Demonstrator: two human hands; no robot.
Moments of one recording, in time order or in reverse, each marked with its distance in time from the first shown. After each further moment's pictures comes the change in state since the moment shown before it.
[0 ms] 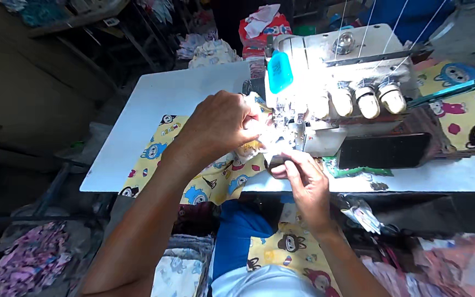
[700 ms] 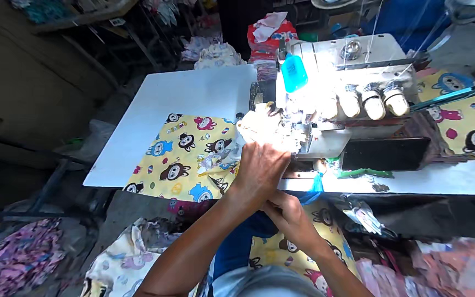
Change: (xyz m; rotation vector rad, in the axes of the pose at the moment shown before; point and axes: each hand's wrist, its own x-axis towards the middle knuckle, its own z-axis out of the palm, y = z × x) left_hand -0.032 0.059 0.079 0.206 0.247 -0.045; right_hand -0.046 0.008 0.013 0.018 -0.474 -0.022
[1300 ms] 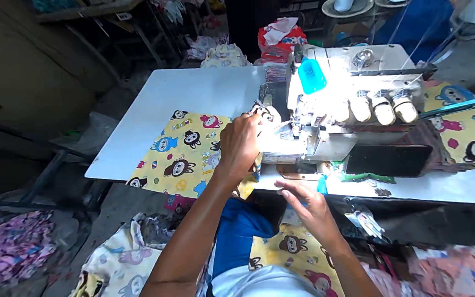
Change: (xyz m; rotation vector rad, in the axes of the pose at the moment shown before) left_hand 0.017 -0.058 0.008 -0.208 -0.069 -0.502; right_hand -0.003 0.008 -0.029 -0.123 0.072 0.086
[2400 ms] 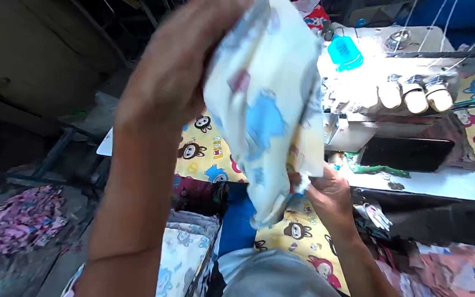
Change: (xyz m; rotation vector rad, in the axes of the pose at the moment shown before) left_hand -0.016 -0.011 -0.144 -1.100 -0.103 0.170; right_hand 0.015 -0.051 0.012 0.295 0.178 -0.079
